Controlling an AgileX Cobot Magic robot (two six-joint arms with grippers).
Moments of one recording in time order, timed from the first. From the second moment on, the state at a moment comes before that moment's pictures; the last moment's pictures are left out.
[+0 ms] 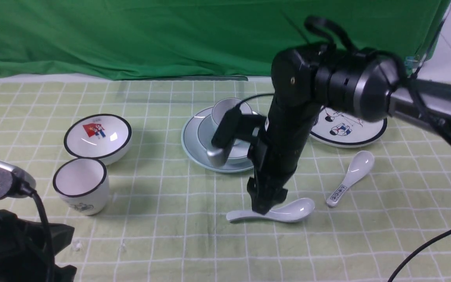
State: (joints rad) right arm 0.63 2.09 -1.66 0.23 1.05 -0.78; left arm -0.28 0.74 -0.49 -0.12 0.54 0.13
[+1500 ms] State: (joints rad) right arm 0.61 2.14 -1.68 0.92 -0.04 -1.10; left arm -0.28 0.74 -0.48 -0.13 0.50 0.13
